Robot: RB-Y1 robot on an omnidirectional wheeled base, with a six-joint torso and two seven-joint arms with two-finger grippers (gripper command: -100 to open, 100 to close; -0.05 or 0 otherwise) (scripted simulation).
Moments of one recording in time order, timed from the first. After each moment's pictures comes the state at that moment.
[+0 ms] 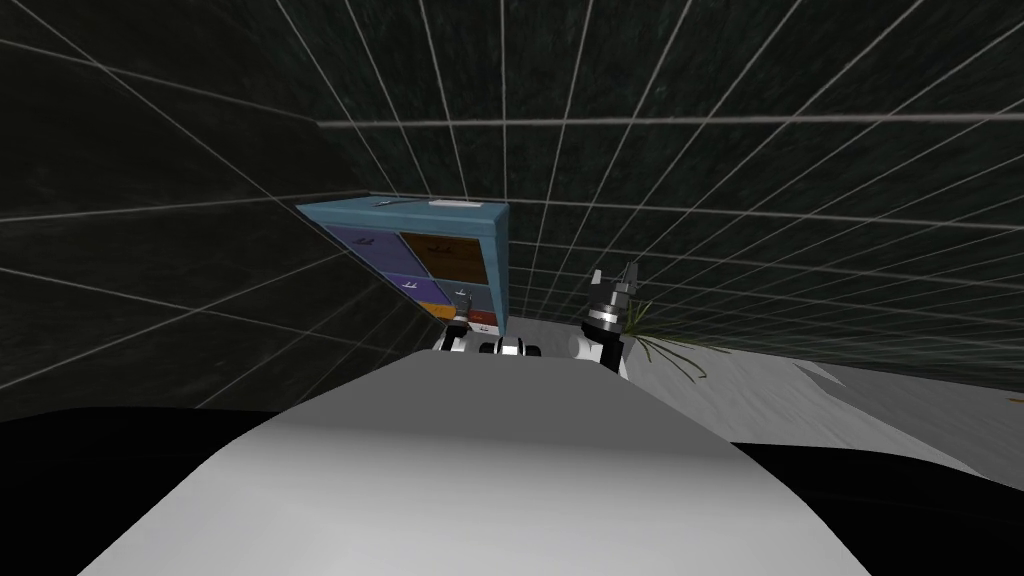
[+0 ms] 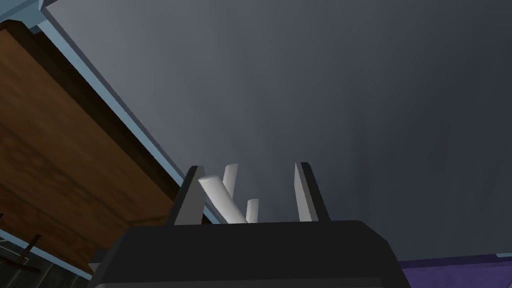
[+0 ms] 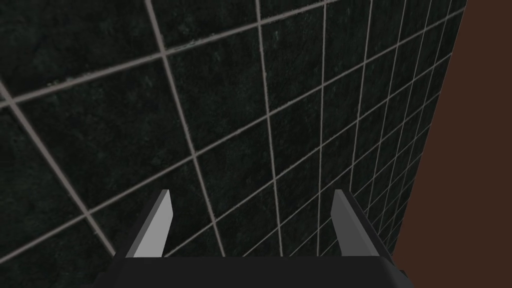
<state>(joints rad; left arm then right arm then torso) 0.32 0.04 -0.03 -1.55 -0.09 -0.45 -0.17 0.45 0.03 -0.05 -2.20 -0.08 -0.49 -0.15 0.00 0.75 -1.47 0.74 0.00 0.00</state>
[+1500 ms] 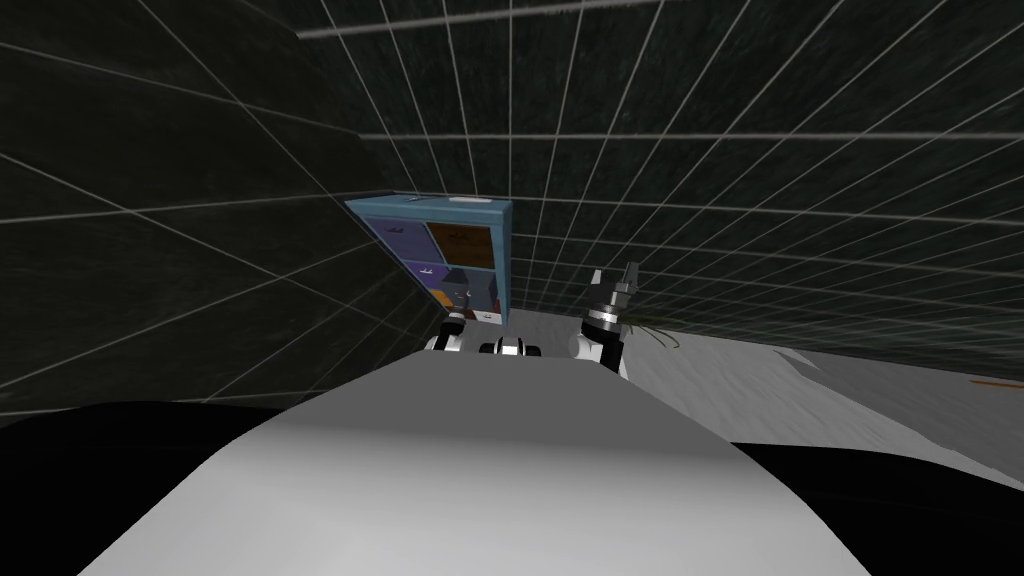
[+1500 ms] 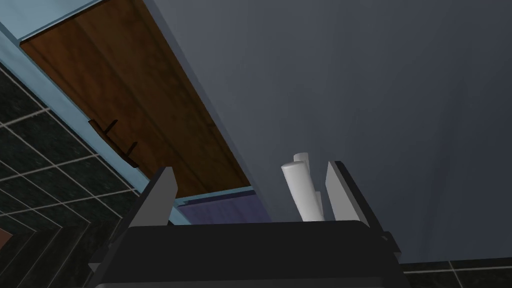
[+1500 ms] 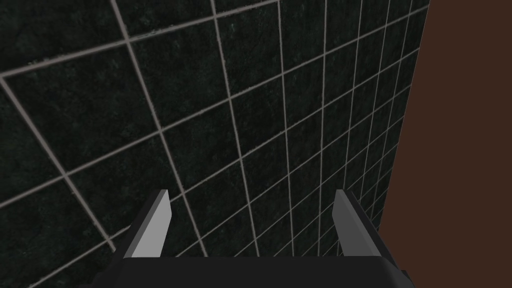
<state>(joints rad) 0.39 0.07 -0.06 -1.79 -0.09 -0.30 -0.15 0.45 0.03 -0.05 -2.20 -0.08 -0.49 -0.15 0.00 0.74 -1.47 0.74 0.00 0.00</state>
